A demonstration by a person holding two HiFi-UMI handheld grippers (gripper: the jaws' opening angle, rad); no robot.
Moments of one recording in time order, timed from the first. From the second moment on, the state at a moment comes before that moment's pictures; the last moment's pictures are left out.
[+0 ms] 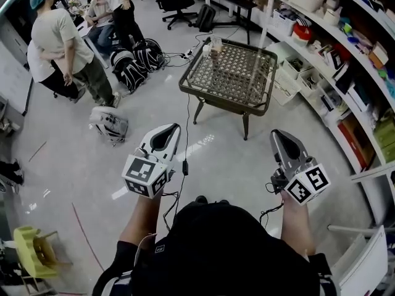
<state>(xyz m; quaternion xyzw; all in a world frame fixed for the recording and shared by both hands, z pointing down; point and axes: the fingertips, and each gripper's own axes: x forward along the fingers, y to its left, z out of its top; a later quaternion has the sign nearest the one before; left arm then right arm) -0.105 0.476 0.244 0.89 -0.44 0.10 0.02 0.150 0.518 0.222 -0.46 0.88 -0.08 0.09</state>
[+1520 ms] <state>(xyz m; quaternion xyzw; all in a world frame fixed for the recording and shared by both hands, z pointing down) -0.109 0.229 0.283 0.90 -0.42 0.08 0.07 0.125 0.275 0.262 -0.45 0.88 -0.15 0.07</state>
